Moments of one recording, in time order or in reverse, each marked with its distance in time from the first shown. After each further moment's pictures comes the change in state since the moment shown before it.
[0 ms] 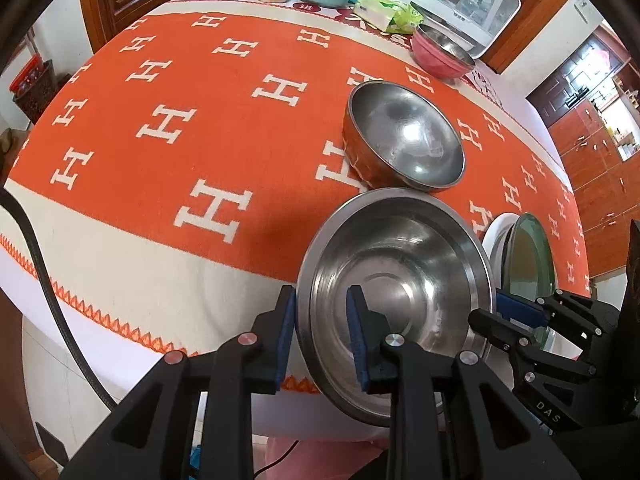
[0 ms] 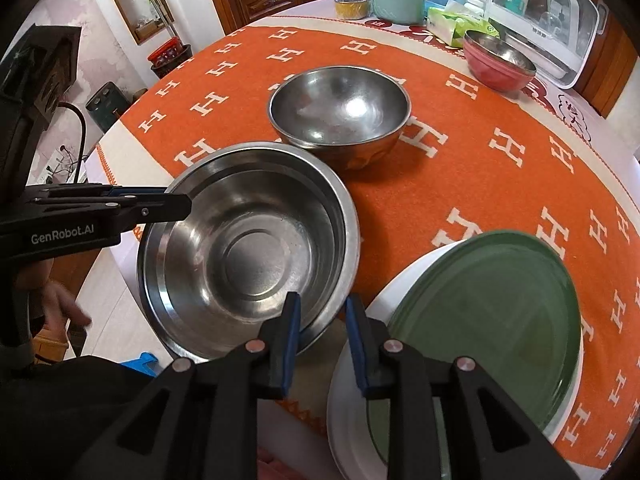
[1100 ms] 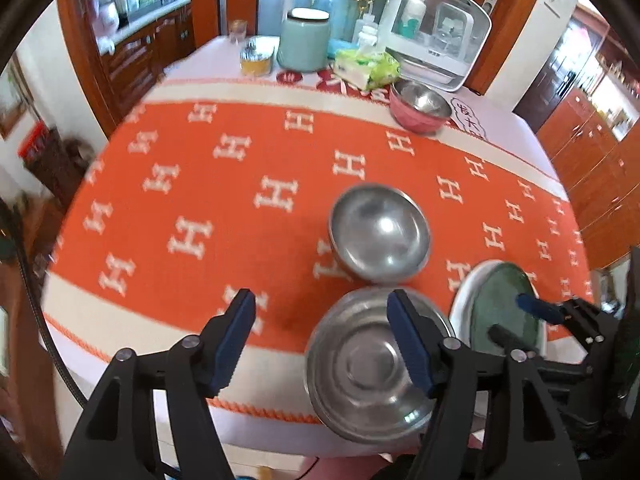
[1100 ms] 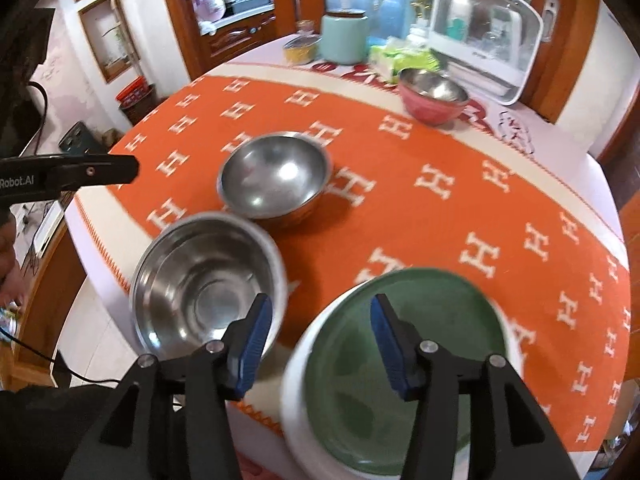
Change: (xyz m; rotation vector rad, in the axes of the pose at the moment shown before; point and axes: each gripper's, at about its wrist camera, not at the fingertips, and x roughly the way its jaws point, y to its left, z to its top) left arm -0.080 -0.031 0.066 0.138 -0.125 0.093; right arm -0.058 -0.035 0.020 0.084 -0.123 -0.145
